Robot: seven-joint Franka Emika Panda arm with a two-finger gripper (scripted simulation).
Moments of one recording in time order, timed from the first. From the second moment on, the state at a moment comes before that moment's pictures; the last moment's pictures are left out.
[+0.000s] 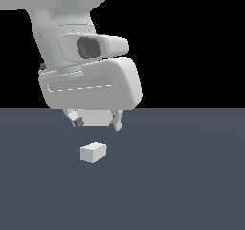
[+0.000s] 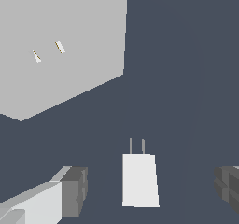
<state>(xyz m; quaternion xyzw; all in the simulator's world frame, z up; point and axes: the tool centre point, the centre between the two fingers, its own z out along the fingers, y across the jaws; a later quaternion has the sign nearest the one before) -0.055 0.055 0.067 0.95 -0.23 0.21 0.05</state>
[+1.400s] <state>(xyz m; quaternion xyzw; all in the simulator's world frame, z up) -0.056 0.057 0.012 0.95 -0.24 0.21 0.05</state>
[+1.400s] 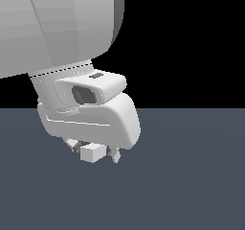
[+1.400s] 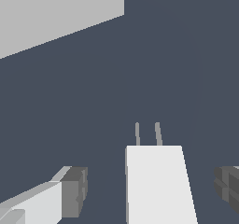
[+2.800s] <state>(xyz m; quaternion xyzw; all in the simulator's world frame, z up) -0.048 0.060 0.046 0.97 -0.14 0.22 0.03</state>
